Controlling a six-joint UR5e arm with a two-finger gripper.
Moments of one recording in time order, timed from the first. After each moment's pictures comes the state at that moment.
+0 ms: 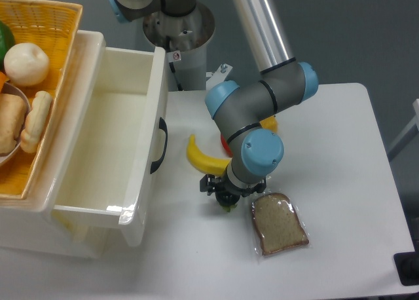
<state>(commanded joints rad) 2.49 -2.11 -1.60 -1.17 1.47 0.47</state>
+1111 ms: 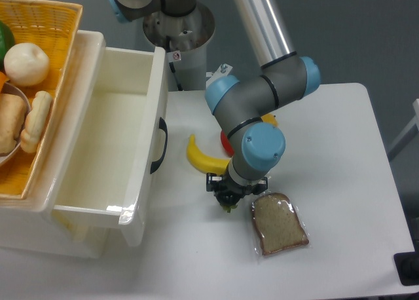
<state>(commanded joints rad) 2.50 -2.03 -1.56 -1.18 1.47 0.63</state>
